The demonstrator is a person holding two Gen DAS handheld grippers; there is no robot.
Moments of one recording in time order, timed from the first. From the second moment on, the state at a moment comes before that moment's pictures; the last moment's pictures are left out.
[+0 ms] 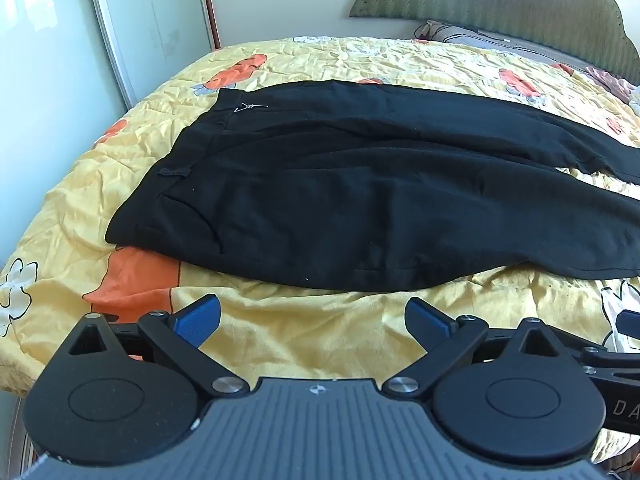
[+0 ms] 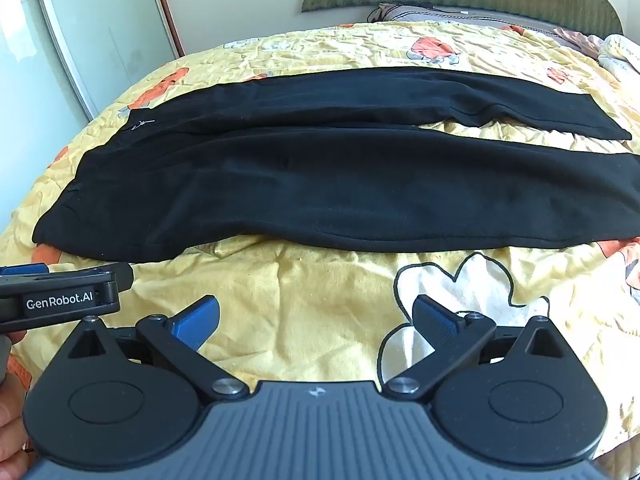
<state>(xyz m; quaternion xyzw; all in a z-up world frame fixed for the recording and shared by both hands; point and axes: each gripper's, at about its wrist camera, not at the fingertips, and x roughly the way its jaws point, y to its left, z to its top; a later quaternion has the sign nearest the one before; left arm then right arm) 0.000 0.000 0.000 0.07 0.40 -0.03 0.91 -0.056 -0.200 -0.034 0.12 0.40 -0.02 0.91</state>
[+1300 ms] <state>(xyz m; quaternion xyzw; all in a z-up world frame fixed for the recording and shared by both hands) 0.001 -0.002 -0.006 0.07 0.41 -0.03 0.91 -0.054 -0.200 -0.041 0.12 0.41 -0.02 0.91</state>
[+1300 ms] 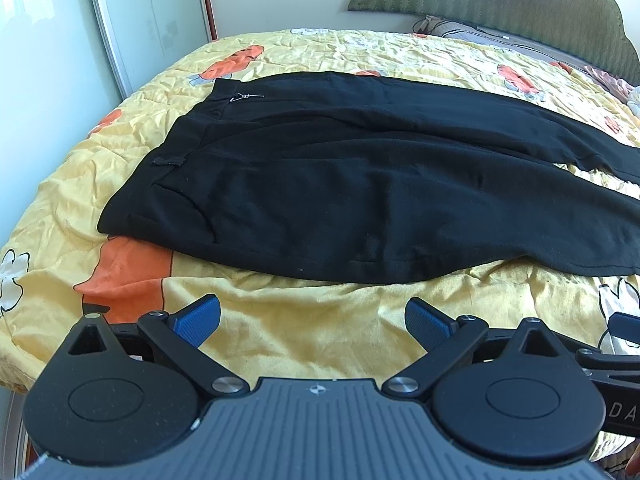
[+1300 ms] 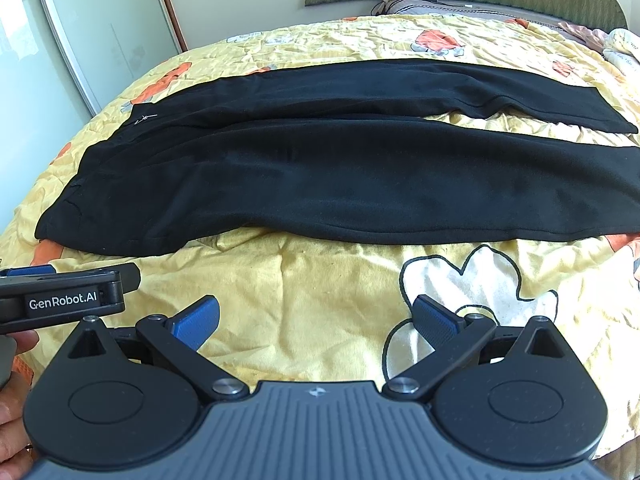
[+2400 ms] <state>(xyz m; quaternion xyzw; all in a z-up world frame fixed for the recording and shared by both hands) 0.003 -0.001 -0.010 0.07 0.42 -0.03 0.90 -0.056 -0.201 -0.041 0.13 0.40 -0.01 0.91</state>
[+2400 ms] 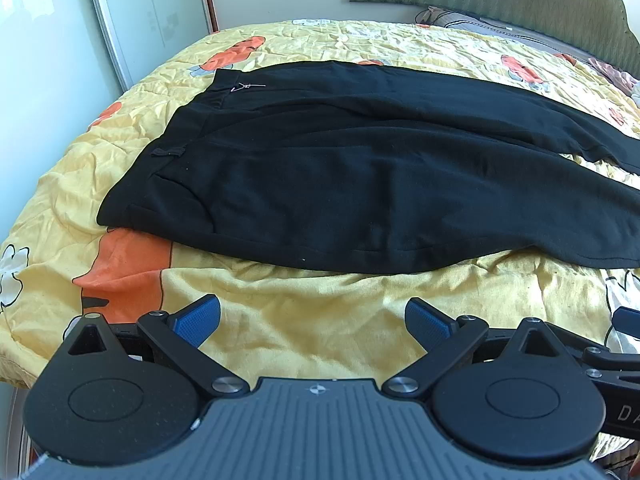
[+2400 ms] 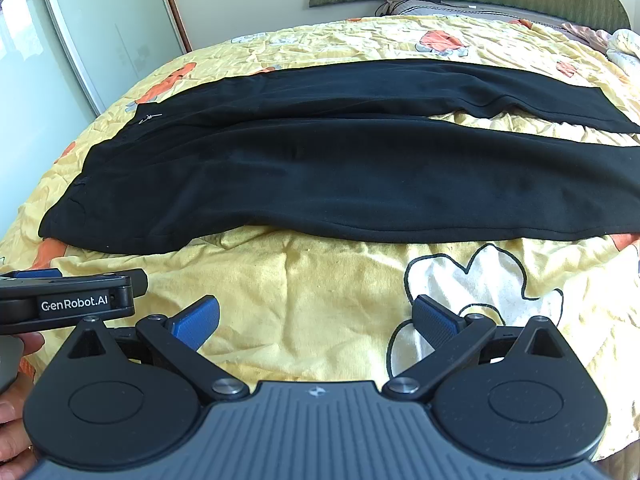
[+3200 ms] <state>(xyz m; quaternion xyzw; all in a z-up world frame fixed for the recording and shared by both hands) 0.049 0.038 0.033 0.02 0.33 0.01 0.95 0.102 -0.226 0.023 -0.03 0.22 0.28 0.93</state>
